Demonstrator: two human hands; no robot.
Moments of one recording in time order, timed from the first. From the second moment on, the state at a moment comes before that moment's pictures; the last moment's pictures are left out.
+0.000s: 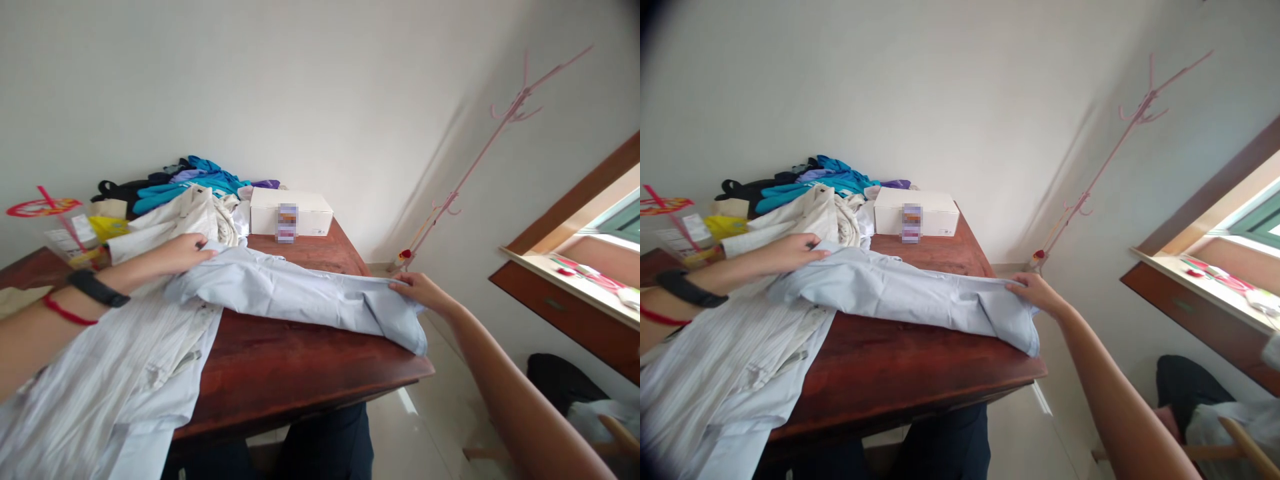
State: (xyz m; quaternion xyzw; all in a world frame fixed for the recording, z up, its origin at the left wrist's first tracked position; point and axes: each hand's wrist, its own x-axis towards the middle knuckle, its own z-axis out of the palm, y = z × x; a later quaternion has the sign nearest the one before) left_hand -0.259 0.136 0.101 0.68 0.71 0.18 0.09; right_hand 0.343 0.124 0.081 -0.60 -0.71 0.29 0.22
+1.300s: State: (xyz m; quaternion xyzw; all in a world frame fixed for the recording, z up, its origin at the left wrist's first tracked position) left_hand -0.078 0.026 -0.007 0.90 0.43 0.04 -0.03; right_hand 0.337 0.102 -0.007 -0.72 -0.61 0.13 0.28
